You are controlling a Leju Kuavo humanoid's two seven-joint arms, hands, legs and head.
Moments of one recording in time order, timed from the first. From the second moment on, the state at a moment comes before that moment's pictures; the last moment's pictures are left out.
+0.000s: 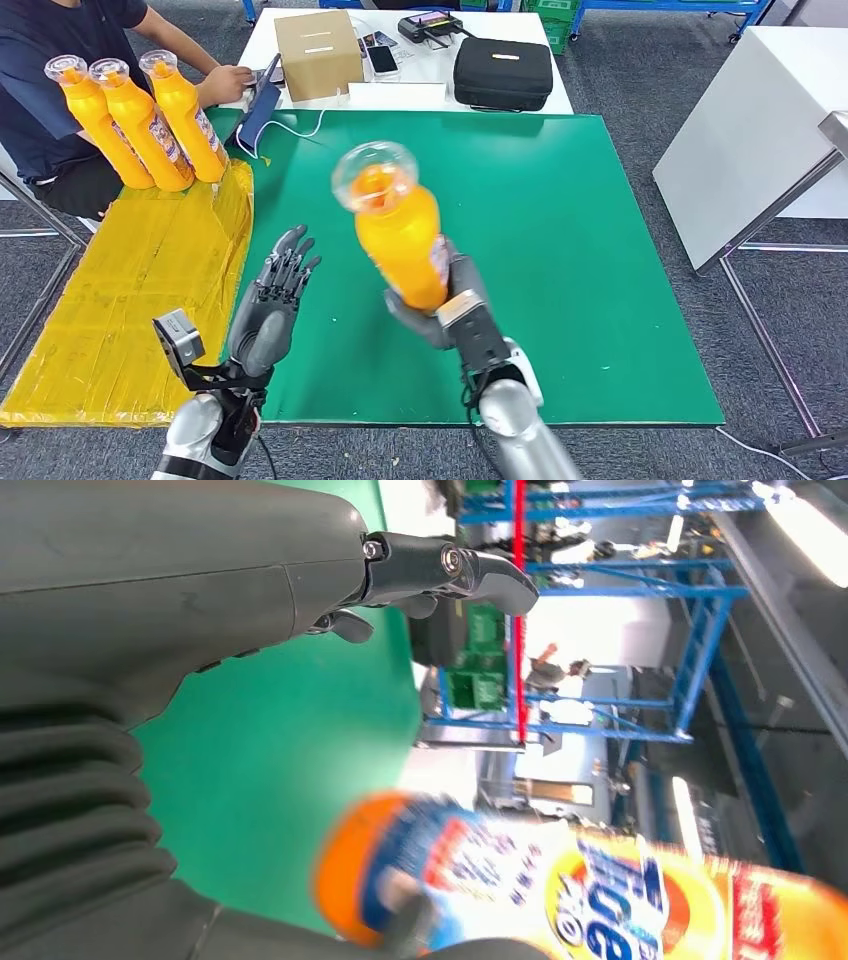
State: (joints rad) left arm -0.08 -0.13 -0.19 -1.50 0.07 -0.32 -0.37; right arm -0.16 0.21 0.44 -1.45 0.27 -0.13 -0.28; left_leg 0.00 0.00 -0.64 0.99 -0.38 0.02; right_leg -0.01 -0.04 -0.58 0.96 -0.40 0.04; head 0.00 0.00
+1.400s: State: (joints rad) left arm -0.08 -0.13 -0.27 -1.57 0.00 -0.28 -0.41; right arm -0.18 0.27 0.62 -1.19 0.31 -0.07 -0.25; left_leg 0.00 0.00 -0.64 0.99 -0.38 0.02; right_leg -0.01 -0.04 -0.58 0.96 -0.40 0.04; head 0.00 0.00
